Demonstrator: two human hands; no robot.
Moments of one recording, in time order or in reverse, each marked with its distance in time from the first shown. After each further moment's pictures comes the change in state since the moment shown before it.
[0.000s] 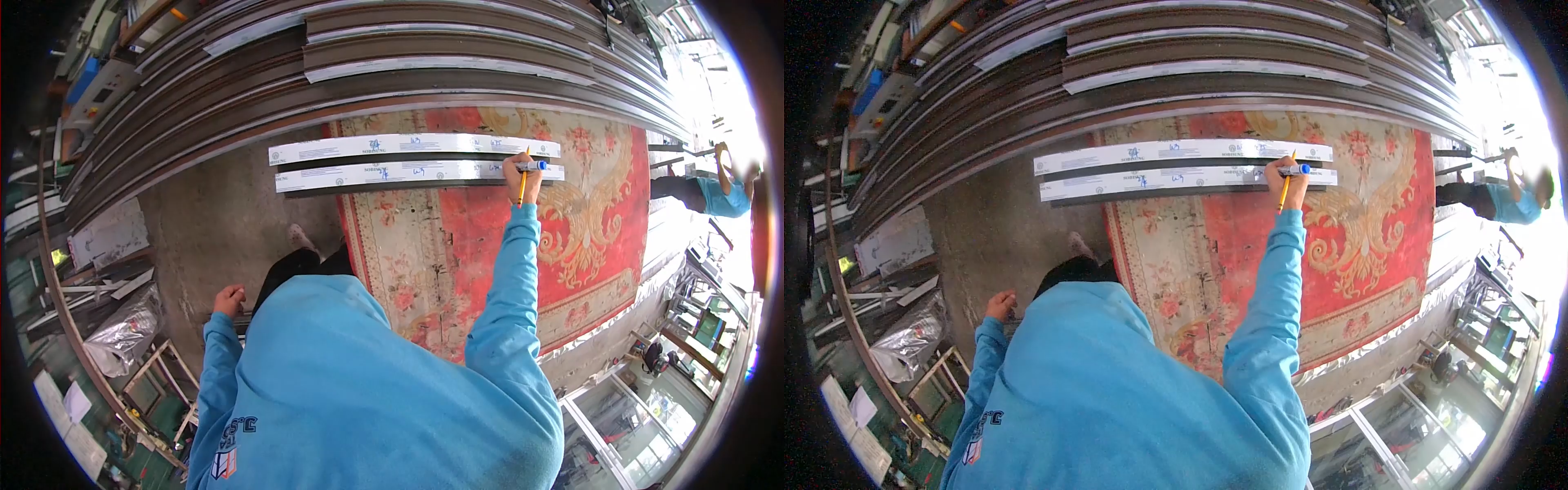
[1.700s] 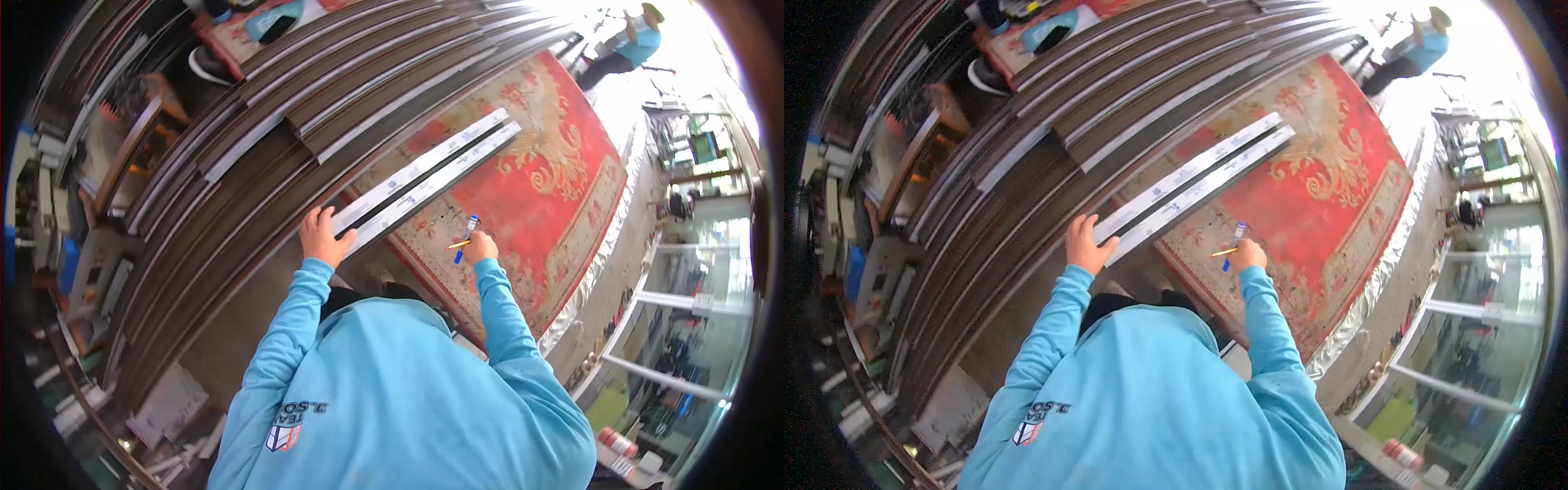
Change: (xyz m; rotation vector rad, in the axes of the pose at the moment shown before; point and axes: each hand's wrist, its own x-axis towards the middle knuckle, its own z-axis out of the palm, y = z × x) left_hand 0.050 0.334 0.094 0.608 0.044 1.433; right_hand -0.222 -0.135 0.109 -0.774 -0.101 0.682
